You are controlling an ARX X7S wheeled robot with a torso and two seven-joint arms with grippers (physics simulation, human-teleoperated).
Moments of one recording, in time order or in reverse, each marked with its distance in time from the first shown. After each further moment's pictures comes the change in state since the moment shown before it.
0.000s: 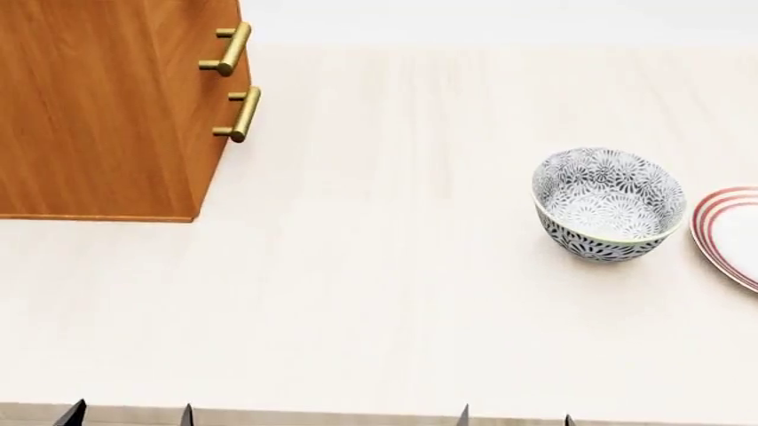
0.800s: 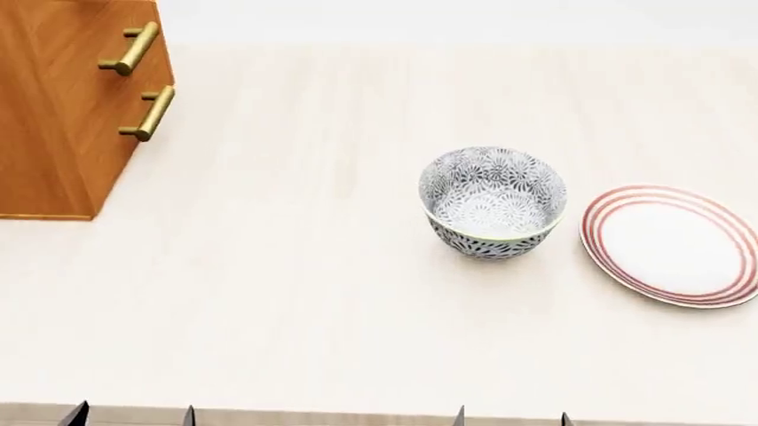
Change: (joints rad) left arm -0.003 0.041 -0.040 -0.028 0.042 0.009 0.040; right arm -0.007 -0.032 0.035 0.028 -0.062 -0.053 -0.056
